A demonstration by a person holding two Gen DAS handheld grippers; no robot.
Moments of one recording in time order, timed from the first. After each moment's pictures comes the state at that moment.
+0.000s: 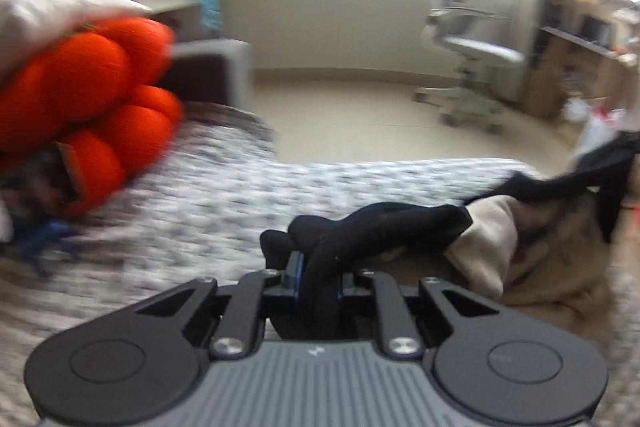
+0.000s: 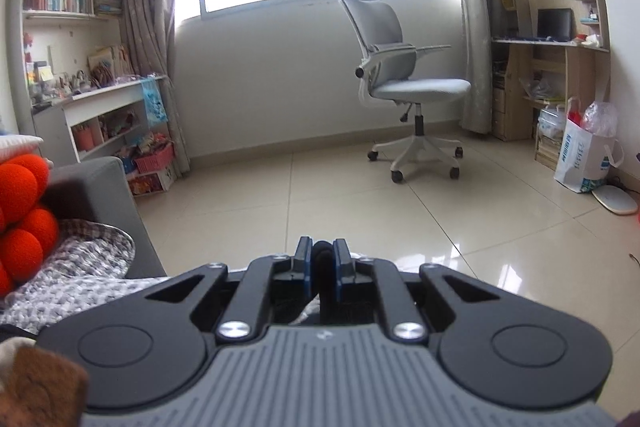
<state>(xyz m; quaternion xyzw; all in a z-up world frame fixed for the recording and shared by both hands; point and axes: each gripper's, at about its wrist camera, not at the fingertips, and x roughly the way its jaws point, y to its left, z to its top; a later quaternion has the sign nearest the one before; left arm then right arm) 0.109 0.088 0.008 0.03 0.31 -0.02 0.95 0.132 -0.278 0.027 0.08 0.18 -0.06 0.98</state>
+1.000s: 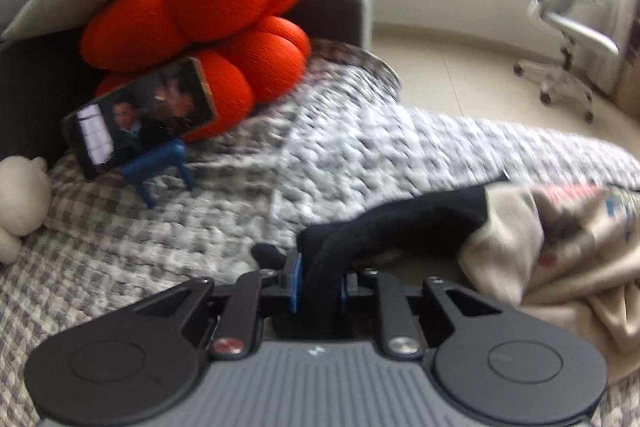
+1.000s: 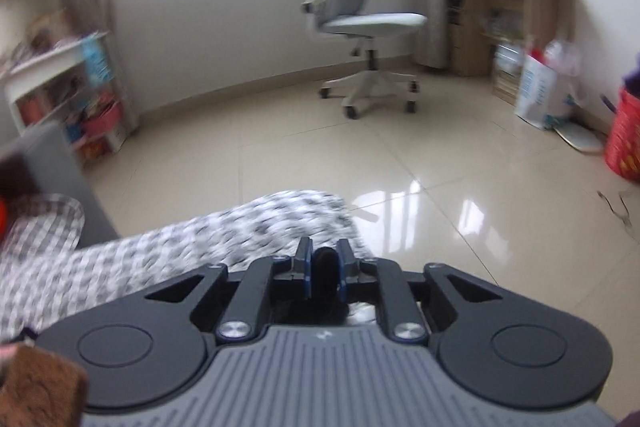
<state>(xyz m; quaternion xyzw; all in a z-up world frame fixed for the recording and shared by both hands) 0.114 0.136 -0.020 0.03 0.38 0.05 0.92 0.165 -0.268 -0.009 0.09 0.28 -0.12 0.95</state>
